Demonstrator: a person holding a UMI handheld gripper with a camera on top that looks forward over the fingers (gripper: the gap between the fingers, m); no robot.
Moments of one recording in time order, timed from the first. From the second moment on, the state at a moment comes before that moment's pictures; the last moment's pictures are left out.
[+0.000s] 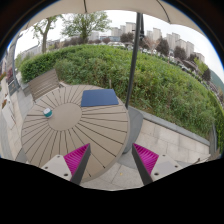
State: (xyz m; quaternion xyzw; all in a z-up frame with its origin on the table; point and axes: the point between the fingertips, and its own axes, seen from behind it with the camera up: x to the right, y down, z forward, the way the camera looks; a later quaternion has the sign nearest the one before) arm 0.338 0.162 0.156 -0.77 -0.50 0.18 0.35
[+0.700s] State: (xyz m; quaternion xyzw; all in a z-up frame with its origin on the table) arm 0.152 -0.085 0.112 -0.72 -0.58 0.24 0.30
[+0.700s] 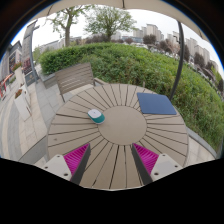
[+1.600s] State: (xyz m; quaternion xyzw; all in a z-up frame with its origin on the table) arm -0.065 -0.084 -0.010 -0.73 -0.54 0.24 0.36
